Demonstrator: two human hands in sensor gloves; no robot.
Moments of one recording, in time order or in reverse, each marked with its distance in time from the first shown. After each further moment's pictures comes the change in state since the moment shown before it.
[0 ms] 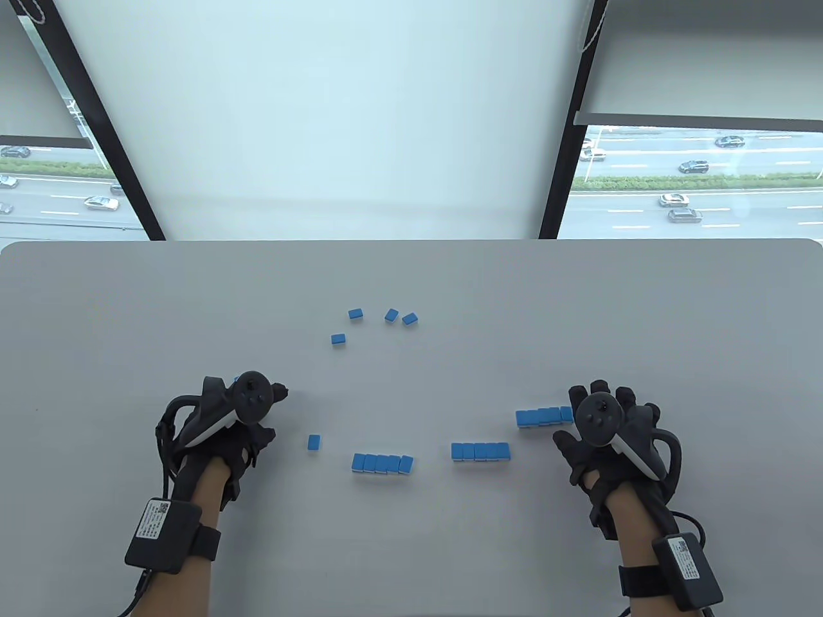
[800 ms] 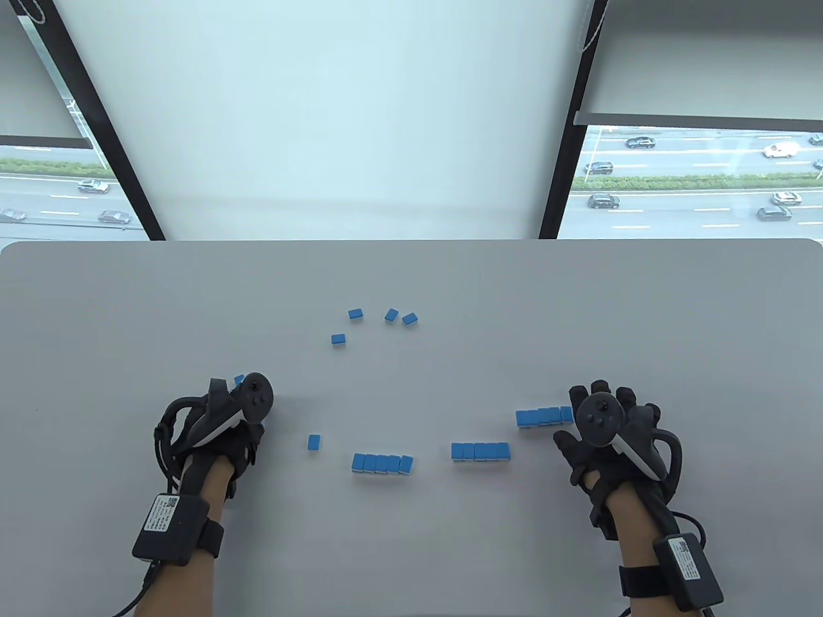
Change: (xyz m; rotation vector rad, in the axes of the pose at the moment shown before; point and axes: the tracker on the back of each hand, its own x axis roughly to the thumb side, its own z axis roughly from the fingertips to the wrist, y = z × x) left_hand -0.003 -0.011 -0.008 0.000 0.085 -0.099; right_hand 0.000 0.001 0.000 0.000 -0.001 -0.001
